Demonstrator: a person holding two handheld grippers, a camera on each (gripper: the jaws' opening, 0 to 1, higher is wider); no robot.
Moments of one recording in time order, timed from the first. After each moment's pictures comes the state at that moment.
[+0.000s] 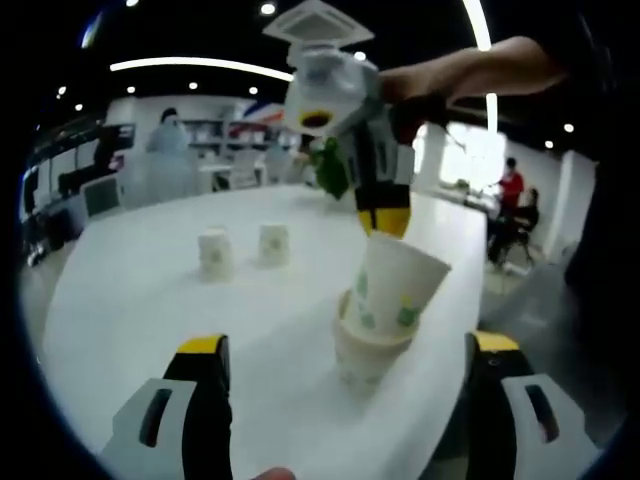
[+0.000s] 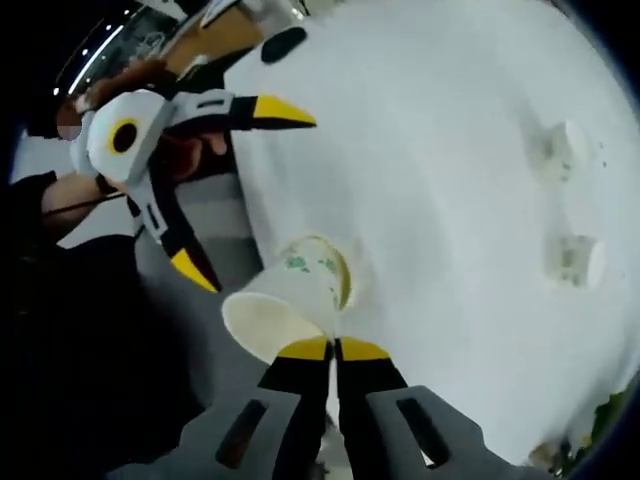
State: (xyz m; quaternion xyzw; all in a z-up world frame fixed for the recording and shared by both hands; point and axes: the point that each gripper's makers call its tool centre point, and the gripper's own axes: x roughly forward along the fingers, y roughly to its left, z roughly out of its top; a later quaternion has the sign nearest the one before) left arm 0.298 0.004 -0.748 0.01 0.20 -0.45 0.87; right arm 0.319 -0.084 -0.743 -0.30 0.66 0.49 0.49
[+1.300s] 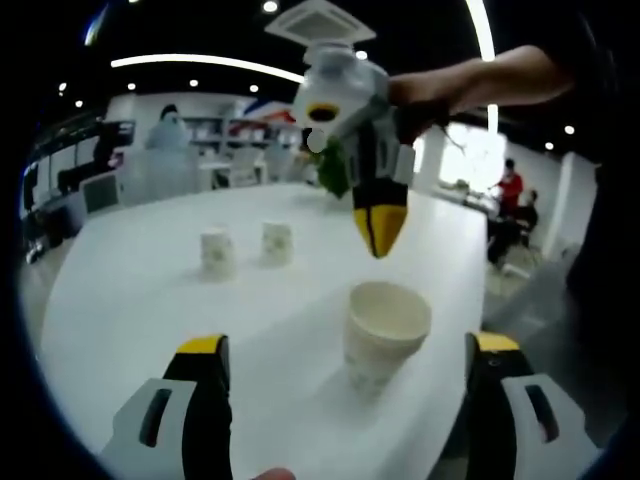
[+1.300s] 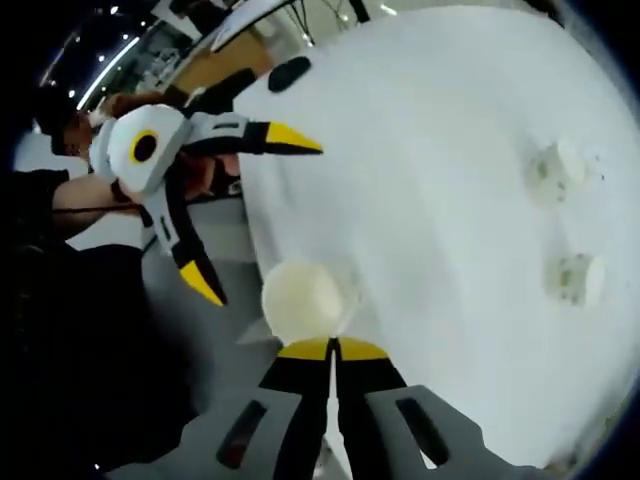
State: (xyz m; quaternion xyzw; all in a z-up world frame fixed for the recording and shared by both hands) left arm 0.308 0.007 -0.749 0.01 0.20 -0.45 0.87; right arm 0.332 -0.072 -0.733 -0.23 0.62 0.53 0.53
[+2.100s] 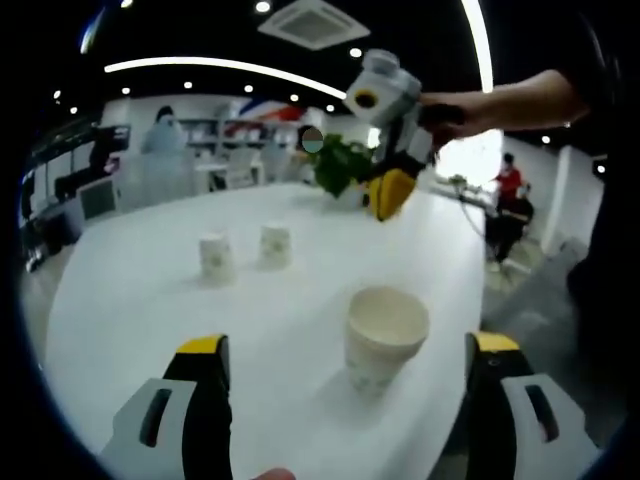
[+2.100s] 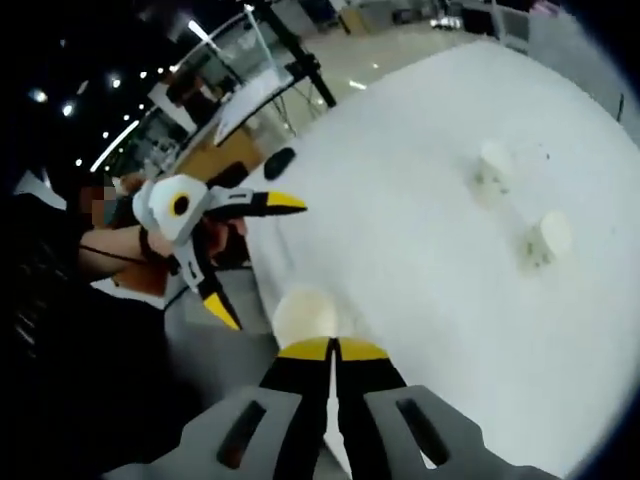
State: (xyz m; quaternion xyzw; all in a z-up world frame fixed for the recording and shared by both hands) left arm 0.307 0.006 -0.741 0.02 0.20 -0.45 0.87; right arm 0.344 -0.087 -0.697 -0.07 0.52 0.52 0.67
